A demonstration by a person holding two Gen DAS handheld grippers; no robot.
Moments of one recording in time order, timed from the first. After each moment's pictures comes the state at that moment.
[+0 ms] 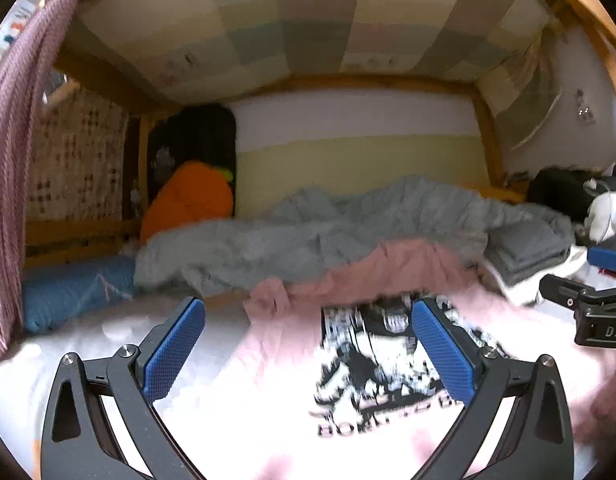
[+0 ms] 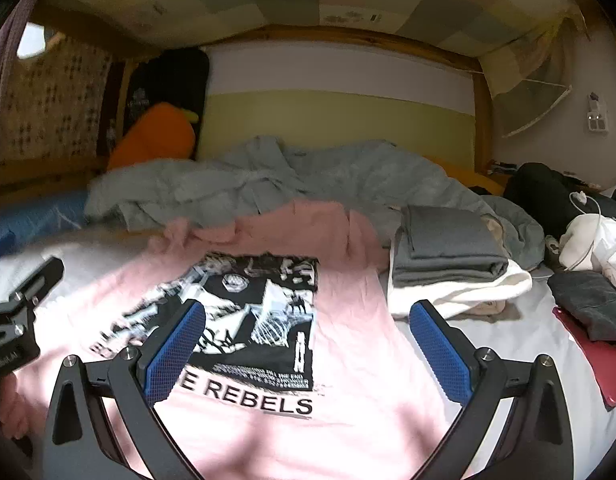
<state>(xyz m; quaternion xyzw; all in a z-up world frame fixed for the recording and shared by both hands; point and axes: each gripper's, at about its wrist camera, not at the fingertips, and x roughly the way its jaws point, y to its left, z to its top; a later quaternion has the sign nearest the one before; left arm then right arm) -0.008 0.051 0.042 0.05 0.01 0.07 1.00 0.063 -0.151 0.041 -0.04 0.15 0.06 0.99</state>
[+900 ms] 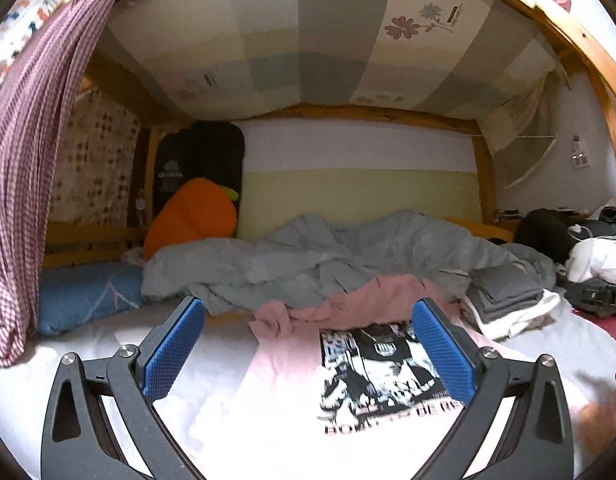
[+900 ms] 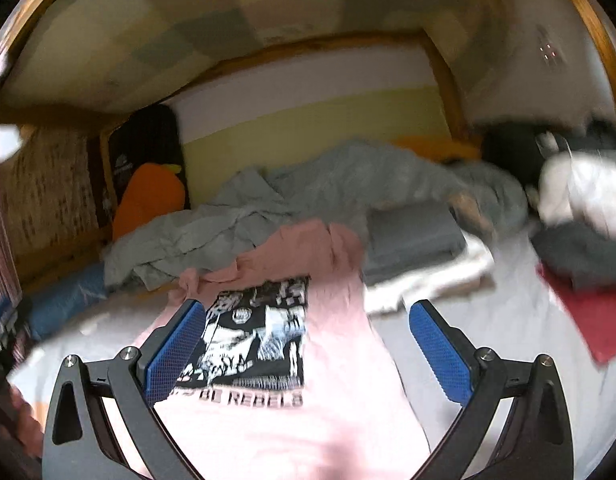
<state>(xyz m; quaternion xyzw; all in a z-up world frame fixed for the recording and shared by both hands) -0.065 0.080 0.074 0.00 0.00 0.05 1.00 0.019 -0.243 0.079 0.12 0.18 0.05 0.97</state>
